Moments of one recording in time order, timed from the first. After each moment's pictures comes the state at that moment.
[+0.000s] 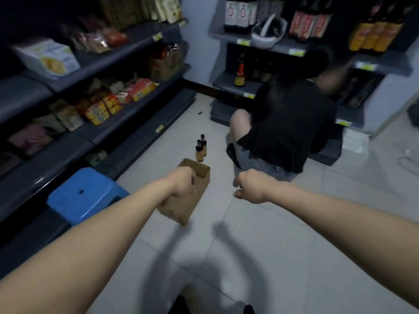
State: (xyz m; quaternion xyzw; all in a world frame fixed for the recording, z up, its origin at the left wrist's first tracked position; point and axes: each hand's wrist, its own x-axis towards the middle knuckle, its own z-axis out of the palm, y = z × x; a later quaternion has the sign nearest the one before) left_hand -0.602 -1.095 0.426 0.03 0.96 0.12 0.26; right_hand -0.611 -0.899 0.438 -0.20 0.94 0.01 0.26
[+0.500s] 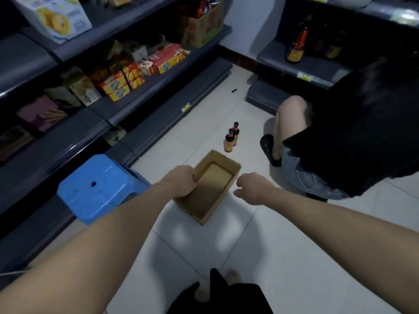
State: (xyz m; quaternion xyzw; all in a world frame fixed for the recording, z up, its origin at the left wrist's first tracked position) left_hand -0.755 -1.228 0.299 -0.13 0.93 0.21 0.27; right_hand -0.801 -1.033 0.293 -0.19 0.91 -0.04 0.36
